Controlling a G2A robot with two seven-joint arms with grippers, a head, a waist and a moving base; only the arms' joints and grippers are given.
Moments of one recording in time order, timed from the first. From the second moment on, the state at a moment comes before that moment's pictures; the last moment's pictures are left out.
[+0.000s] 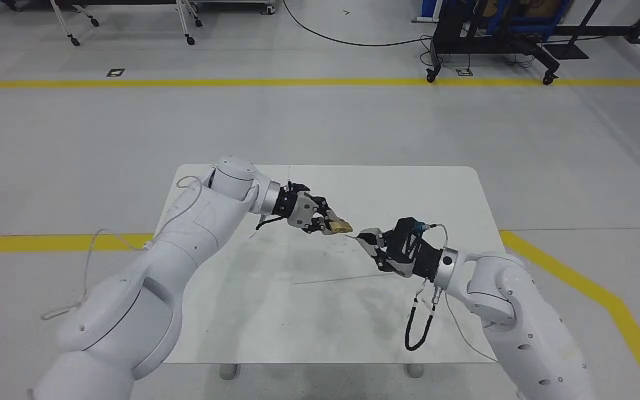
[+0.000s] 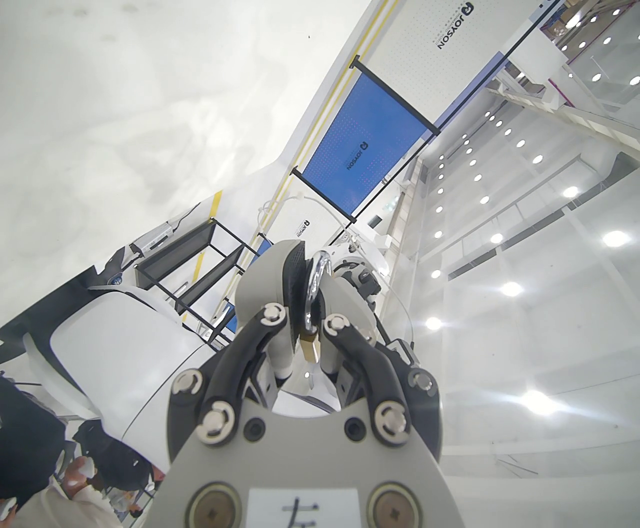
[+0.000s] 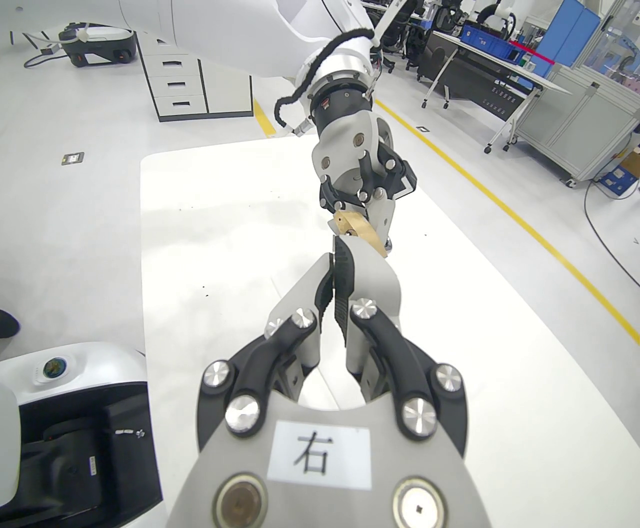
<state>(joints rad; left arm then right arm) 0.40 -1.40 -0.49 -0.57 -0.73 0.46 -1.36 -1.50 -1.09 1.37 -1.93 -1.08 -0.74 0.35</state>
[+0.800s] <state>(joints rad) 0.47 -1.42 -0.51 -0.62 -0.74 0.52 -1.21 -1.66 -1.08 1.21 -2.35 -1.93 -0.53 0.69</state>
